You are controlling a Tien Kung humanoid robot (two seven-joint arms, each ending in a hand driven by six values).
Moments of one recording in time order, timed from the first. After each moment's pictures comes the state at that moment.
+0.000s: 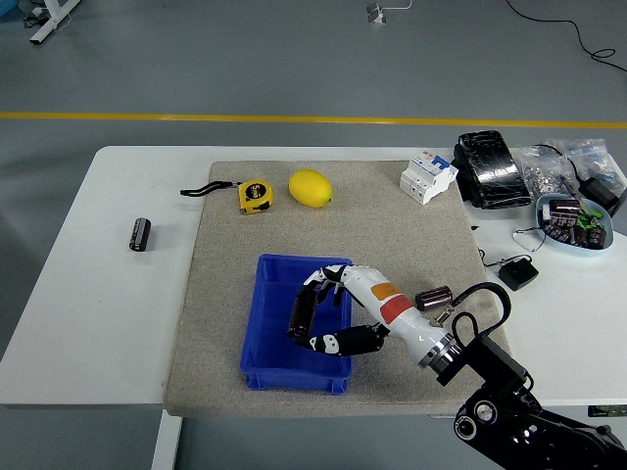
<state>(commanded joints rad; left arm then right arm) -0.08 0.08 -0.42 -0.25 0.26 0.33 0.07 0.47 -0.18 0.53 1.26 -1.63 -0.39 0.26</state>
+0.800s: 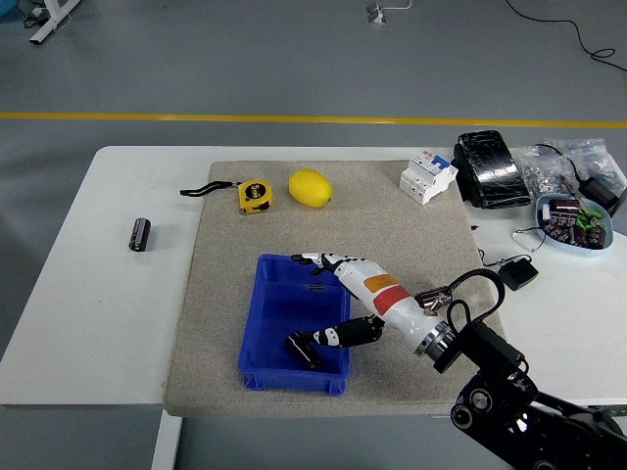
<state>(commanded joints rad) -0.08 0.08 -0.44 -0.25 0.29 0.33 0.08 0.48 -0.17 0.60 1.24 -1.73 -0.38 0.22</state>
